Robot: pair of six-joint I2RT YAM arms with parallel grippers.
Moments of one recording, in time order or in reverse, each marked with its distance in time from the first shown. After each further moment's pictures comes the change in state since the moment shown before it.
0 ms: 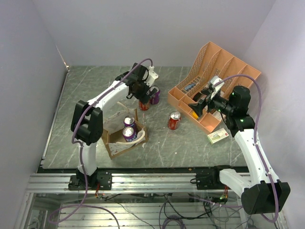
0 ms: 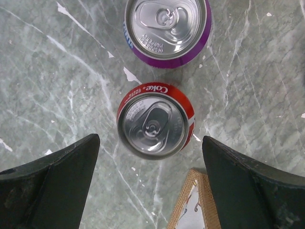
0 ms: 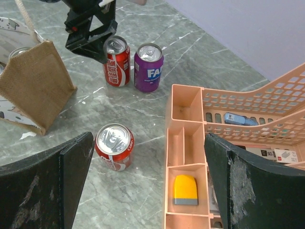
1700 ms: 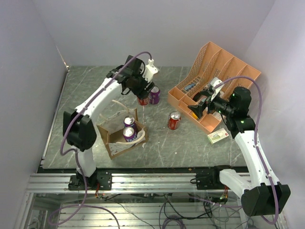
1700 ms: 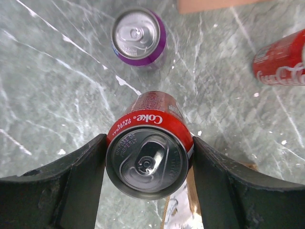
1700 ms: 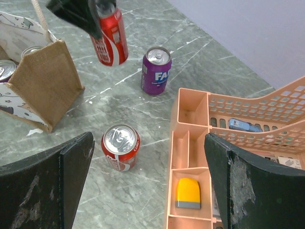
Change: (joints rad) left arm -0.001 -0.075 0.078 -0.138 0.118 0.060; right arm -0.001 -0.019 -0.010 -0.005 -0.048 -0.016
